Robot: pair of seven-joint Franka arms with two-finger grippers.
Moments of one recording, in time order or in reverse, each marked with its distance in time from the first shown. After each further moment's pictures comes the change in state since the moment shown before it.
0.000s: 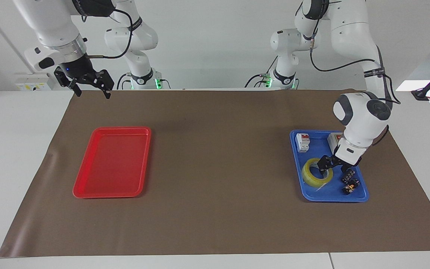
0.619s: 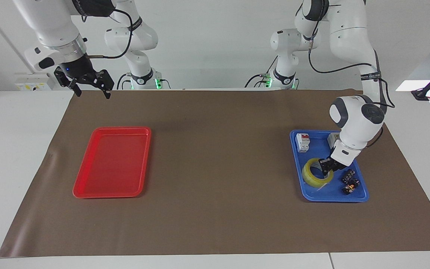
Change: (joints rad) left arm -0.001 -0.004 0.000 -0.028 0.000 0.013 0.000; right arm 0.000 0.000 0.000 0.000 0.000 0.000 0.000
